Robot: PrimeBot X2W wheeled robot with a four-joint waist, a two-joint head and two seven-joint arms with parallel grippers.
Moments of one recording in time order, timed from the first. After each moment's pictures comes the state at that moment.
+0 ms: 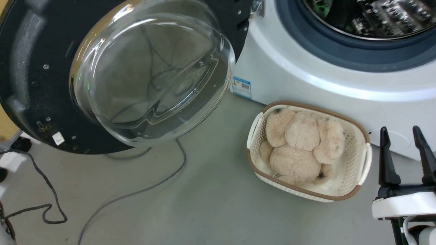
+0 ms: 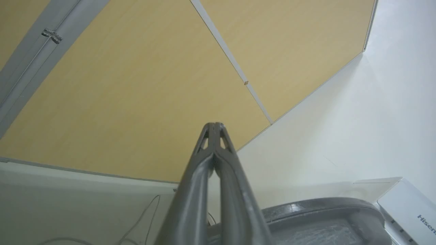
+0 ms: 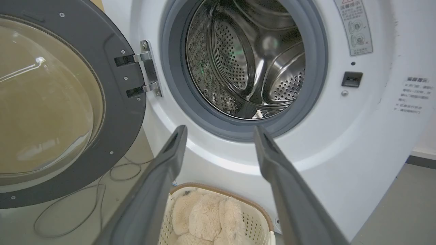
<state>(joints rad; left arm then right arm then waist) -0.51 0.25 0.60 0.26 -0.99 -0.09 -0.06 -0.09 -0.06 -0.18 -0.05 0.05 0.13 -0.19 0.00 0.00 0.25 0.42</state>
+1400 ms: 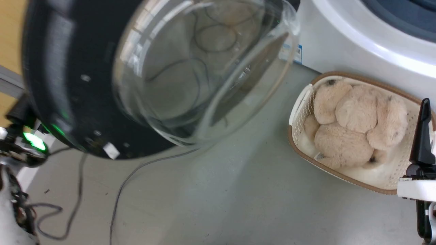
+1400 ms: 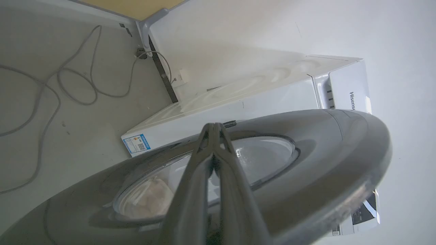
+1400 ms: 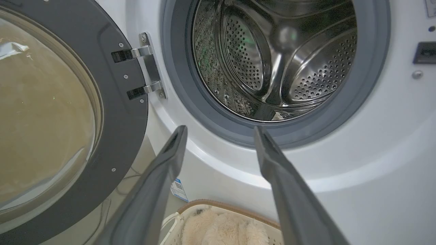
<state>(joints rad) -0.53 0.25 0.45 0.26 -1.54 -0.13 0.74 -0.17 -0.05 -0.27 -0.11 0.01 0.13 -0.25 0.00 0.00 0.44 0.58</state>
